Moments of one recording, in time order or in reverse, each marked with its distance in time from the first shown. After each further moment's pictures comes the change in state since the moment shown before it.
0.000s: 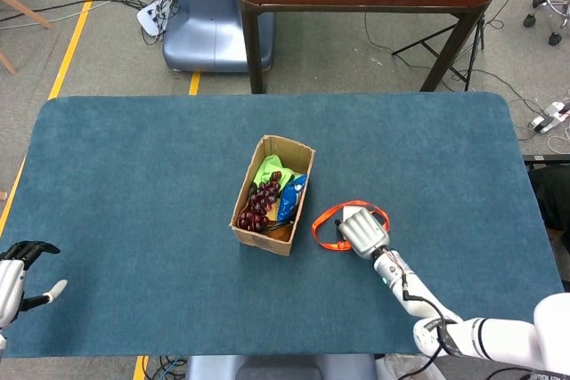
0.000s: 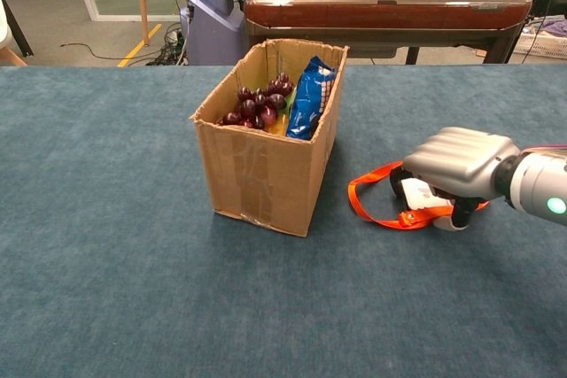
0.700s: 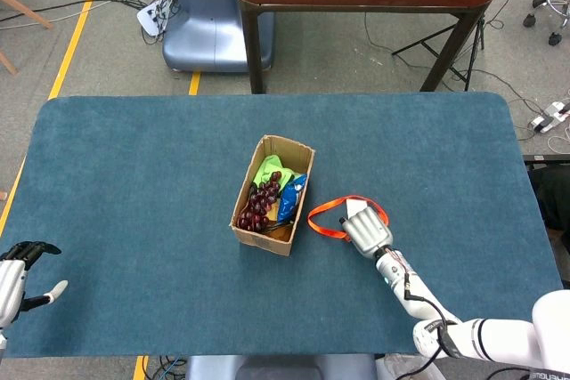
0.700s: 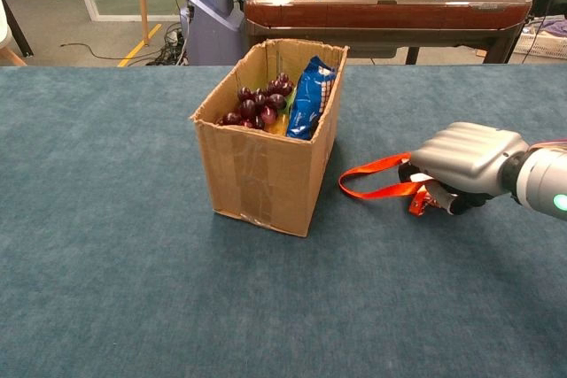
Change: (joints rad) left arm -0.003 0.000 0.002 0.000 -0.001 -0.011 -0.006; right arm 0.016 0.011 -0.027 -0.033 0.054 0.070 -0.029
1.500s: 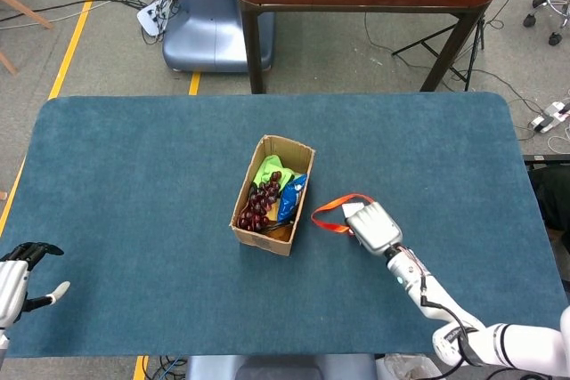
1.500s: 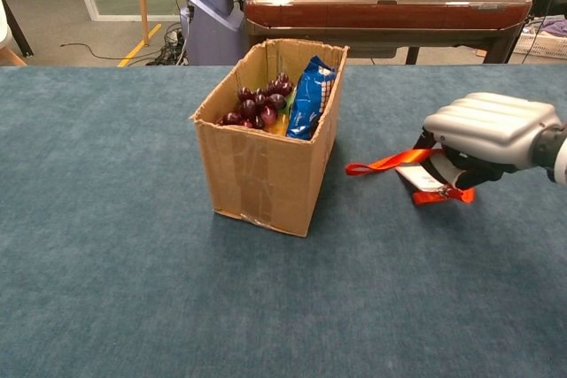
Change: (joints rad) left arm -0.003 -0.001 0.004 -0.003 0.001 -0.009 0.003; right arm -0.063 0.103 0.006 -0.052 -0.251 0.052 0.315
